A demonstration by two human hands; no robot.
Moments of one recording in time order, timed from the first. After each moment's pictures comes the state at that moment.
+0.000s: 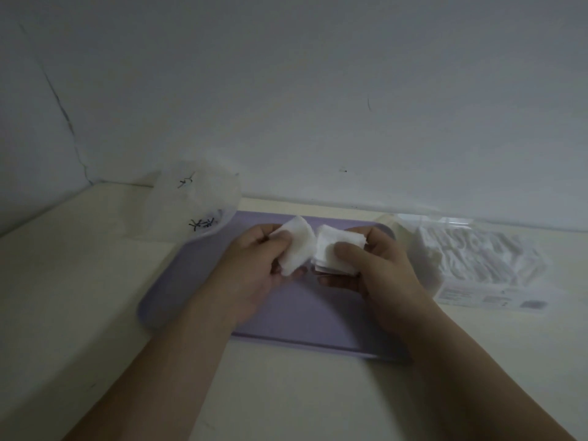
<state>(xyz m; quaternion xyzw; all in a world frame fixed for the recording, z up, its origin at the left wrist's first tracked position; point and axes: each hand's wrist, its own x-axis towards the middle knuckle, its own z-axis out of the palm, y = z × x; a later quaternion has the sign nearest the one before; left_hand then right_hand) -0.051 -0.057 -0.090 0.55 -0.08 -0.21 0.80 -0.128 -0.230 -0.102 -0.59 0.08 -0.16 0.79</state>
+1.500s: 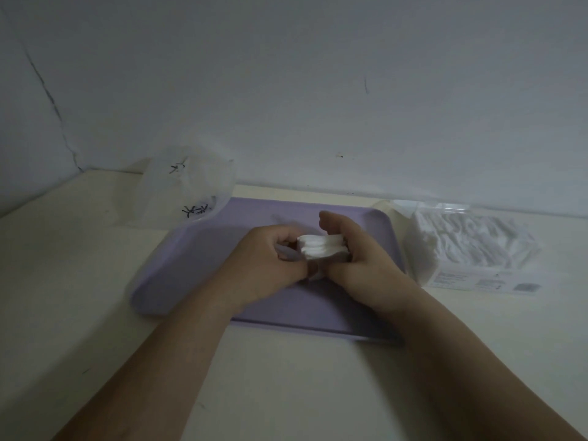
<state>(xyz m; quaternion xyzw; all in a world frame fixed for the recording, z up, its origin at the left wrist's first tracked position) -0.060 -0.052 -0.093 0.78 -0.29 -0.13 0.54 -0.133 -0.231 -0.107 -0.84 0.05 -0.11 0.52</state>
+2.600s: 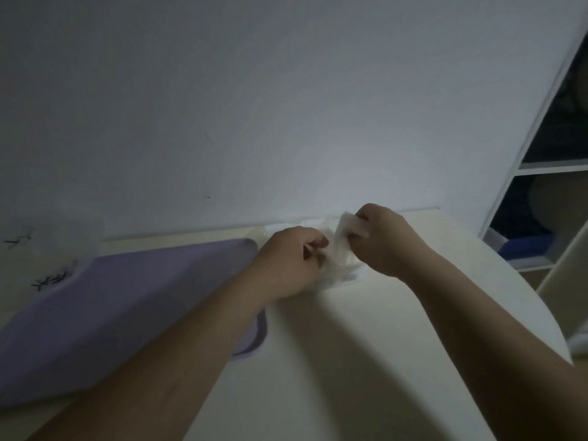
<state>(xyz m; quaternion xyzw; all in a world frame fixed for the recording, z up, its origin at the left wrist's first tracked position) -0.142 -0.263 -0.054 0.80 -0.46 -0.07 0.38 -0.267 -0.404 -0.017 -0.90 0.29 -0.22 0.23</state>
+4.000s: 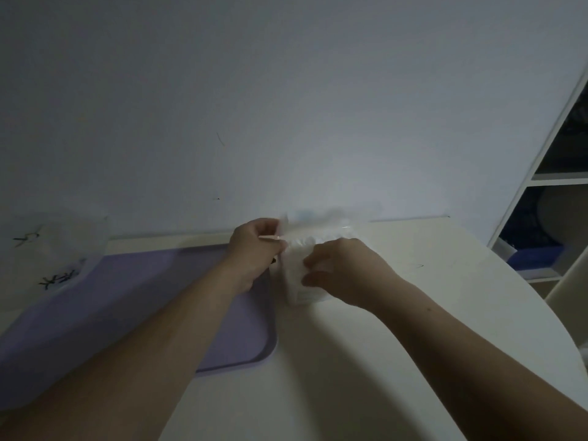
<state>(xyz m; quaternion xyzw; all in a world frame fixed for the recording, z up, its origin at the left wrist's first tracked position) -0.079 -0.248 -0.066 0.73 -0.24 -0.14 0.62 -0.239 -0.354 -0.028 -0.96 0.20 -0.09 0.19</state>
